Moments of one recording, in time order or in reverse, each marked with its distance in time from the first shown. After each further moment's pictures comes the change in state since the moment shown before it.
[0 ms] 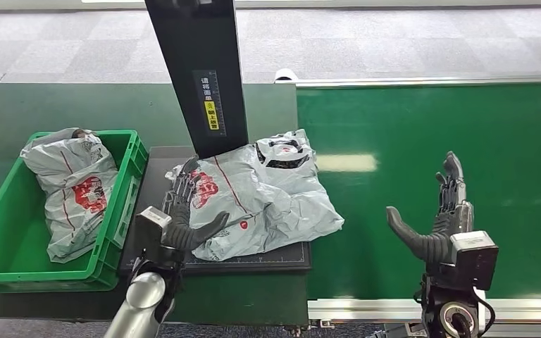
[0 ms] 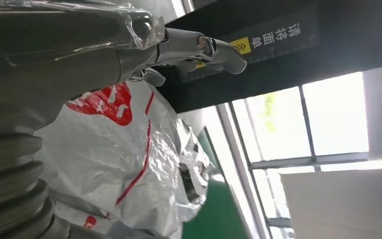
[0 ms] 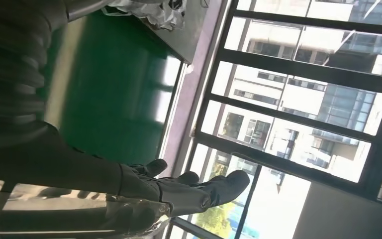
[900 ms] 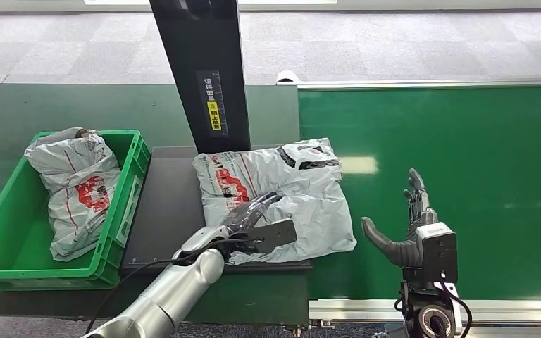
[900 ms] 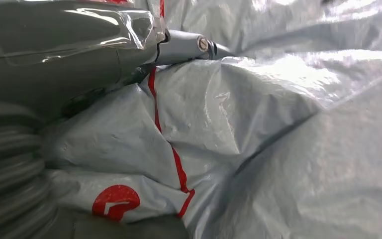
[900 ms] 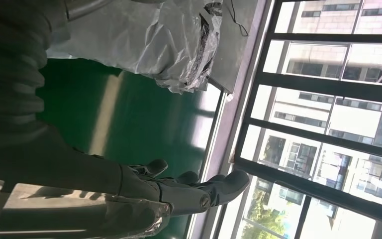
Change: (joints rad) left arm -0.354 -0.081 -0.185 0.587 -0.677 -0.223 0.386; right arm 0.007 0.138 -0.077 0.069 0.106 0.136 0.078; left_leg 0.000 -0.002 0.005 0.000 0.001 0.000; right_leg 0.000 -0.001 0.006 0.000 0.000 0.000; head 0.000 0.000
